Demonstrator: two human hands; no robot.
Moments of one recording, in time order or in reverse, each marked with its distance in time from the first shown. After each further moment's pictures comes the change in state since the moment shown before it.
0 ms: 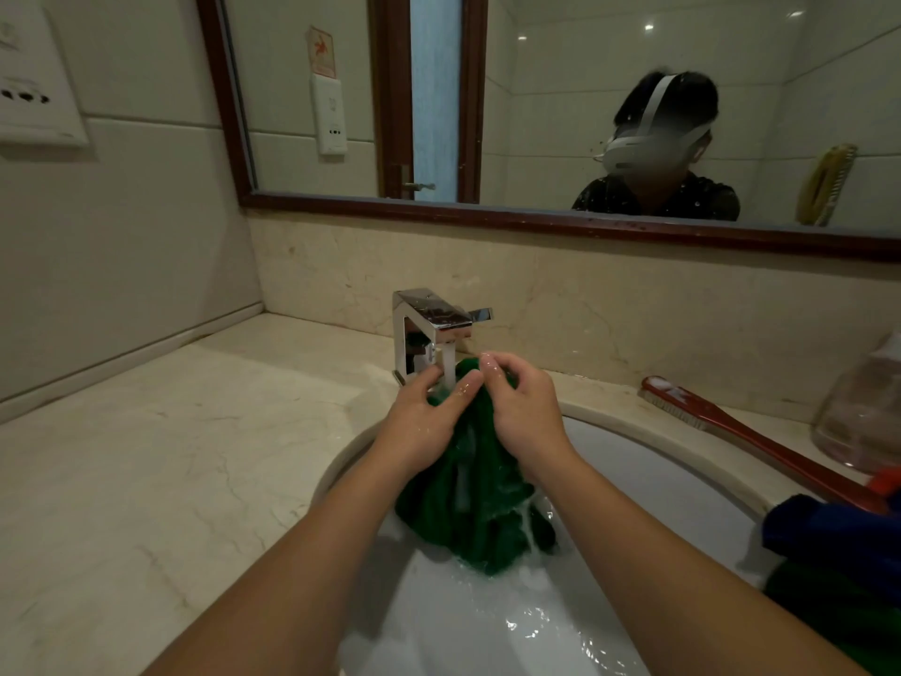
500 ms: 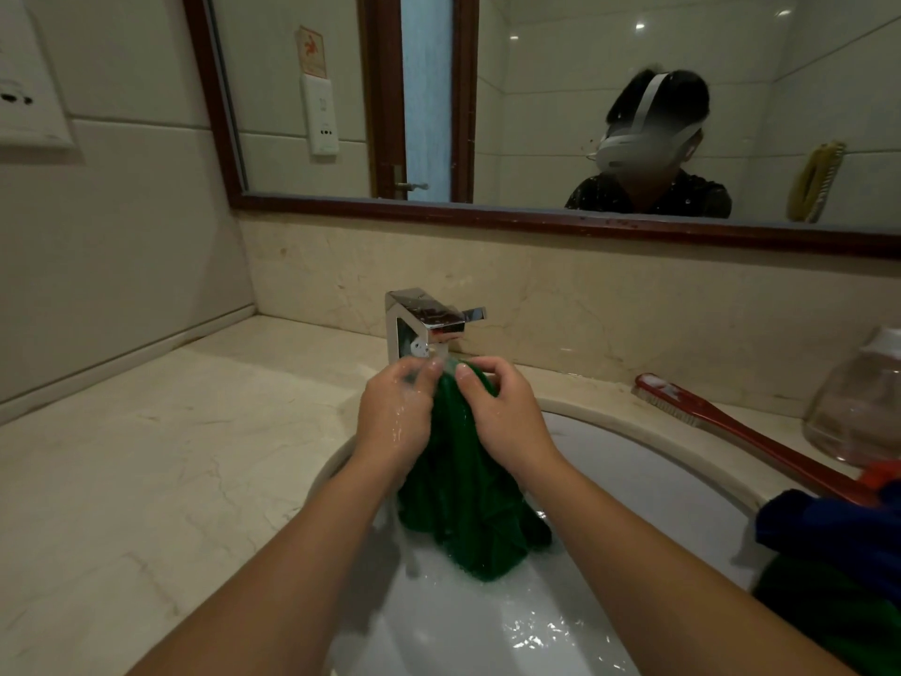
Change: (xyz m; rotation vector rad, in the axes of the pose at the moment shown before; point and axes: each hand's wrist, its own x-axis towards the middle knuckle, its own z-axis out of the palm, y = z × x) left_hand -0.001 0.006 -0.005 0.051 0.267 0.116; right_hand -0.007 0.000 0.006 -0.048 -0.079 0.046
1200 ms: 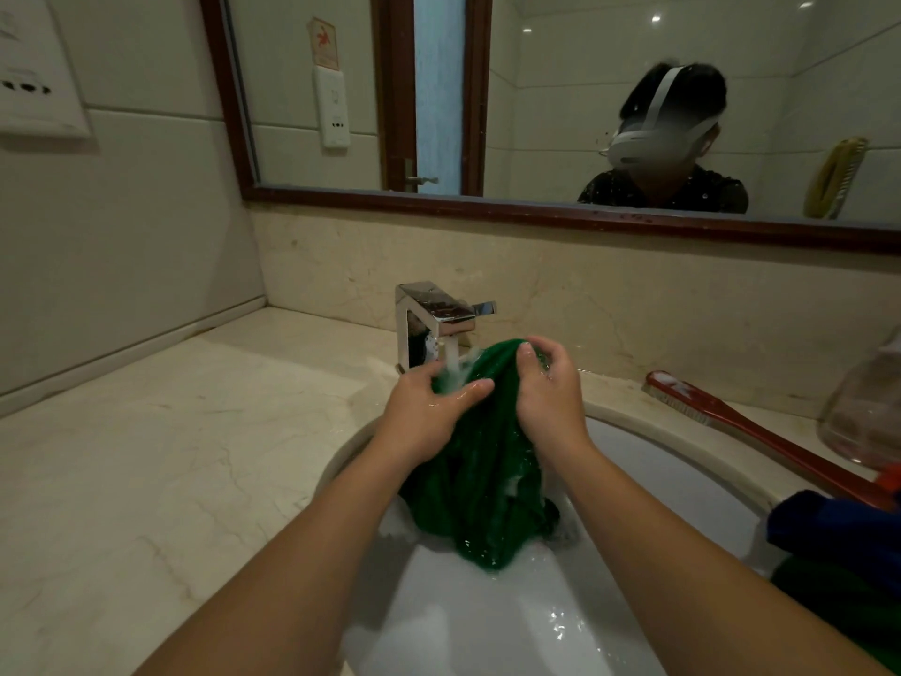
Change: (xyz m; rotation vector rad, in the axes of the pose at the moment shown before) left_hand 0.000 -0.005 0.007 0.081 -0.198 -0.081; right_hand 0.014 0.004 -0.019 0.143 0.255 0.060
